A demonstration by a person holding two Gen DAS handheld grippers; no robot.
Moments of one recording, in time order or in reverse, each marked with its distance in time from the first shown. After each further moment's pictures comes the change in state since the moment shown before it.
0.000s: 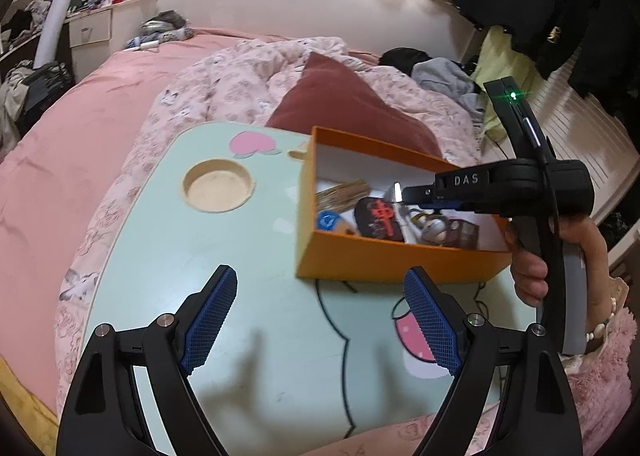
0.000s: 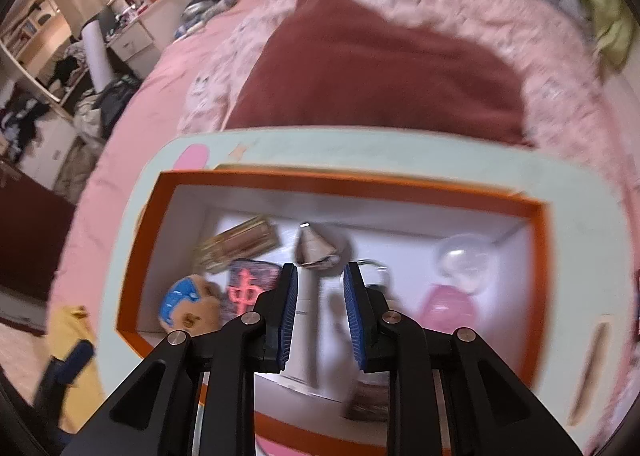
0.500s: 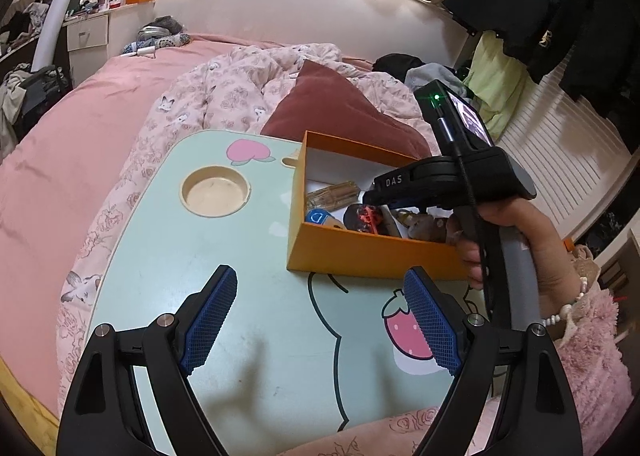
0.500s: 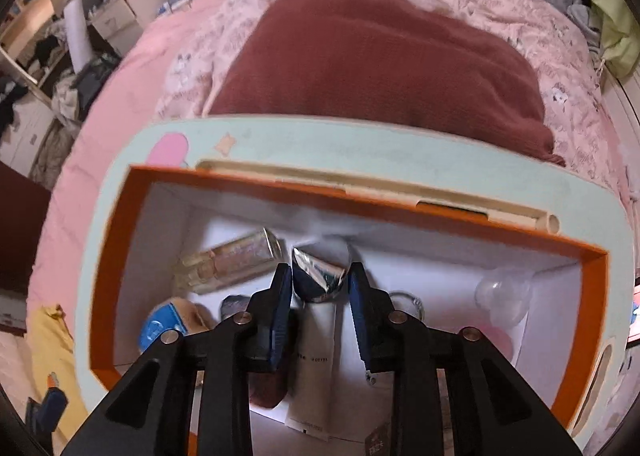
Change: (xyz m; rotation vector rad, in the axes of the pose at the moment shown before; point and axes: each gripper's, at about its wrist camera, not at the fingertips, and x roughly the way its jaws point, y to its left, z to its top) left arm -0.012 -0.003 -0.001 0.009 -0.020 -0.027; right arm 0.038 0.014 0.022 -0.024 0.048 -0.138
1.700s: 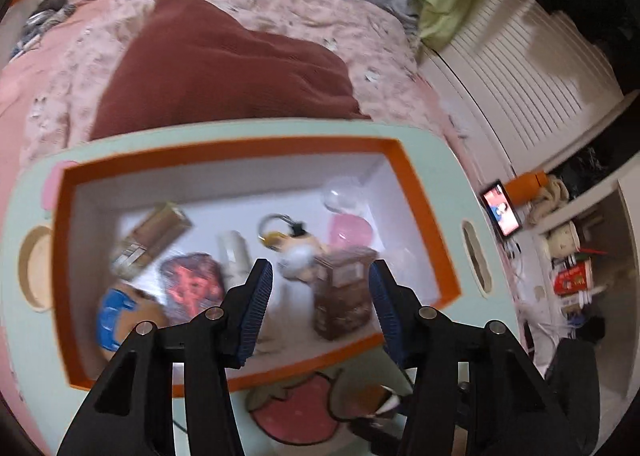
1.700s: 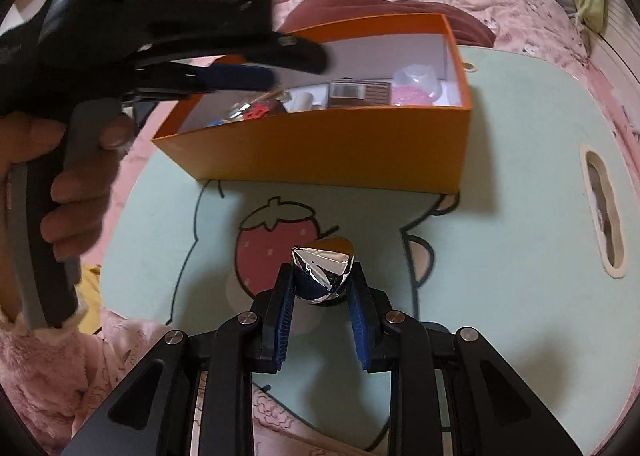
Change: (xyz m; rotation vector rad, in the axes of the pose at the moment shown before) left arm 0.133 -0.125 0.068 0.191 0.381 -0.178; right arm -0.074 -0.049 -0.182 0.009 -0.156 0.210
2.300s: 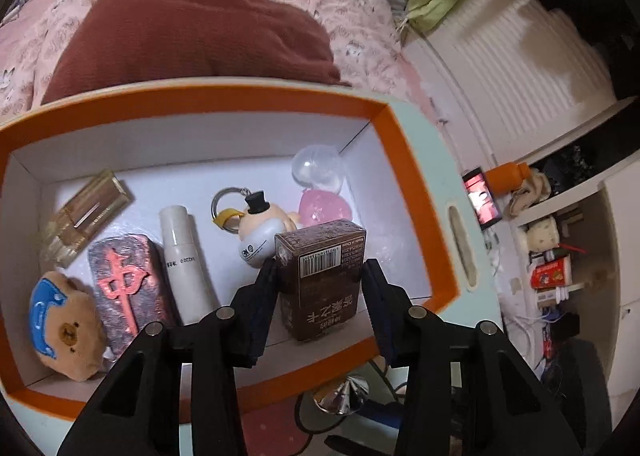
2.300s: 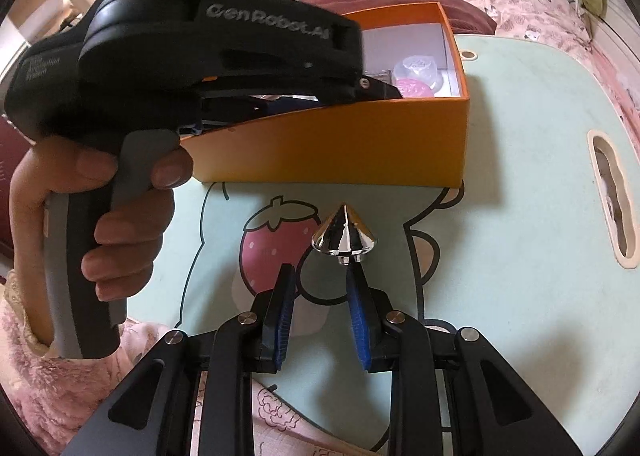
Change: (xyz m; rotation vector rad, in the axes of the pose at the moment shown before) left arm 0.036 0.001 -0.010 -0.046 0.051 -0.138; right arm -0.004 -0.007 -0.006 0.052 0.003 0.042
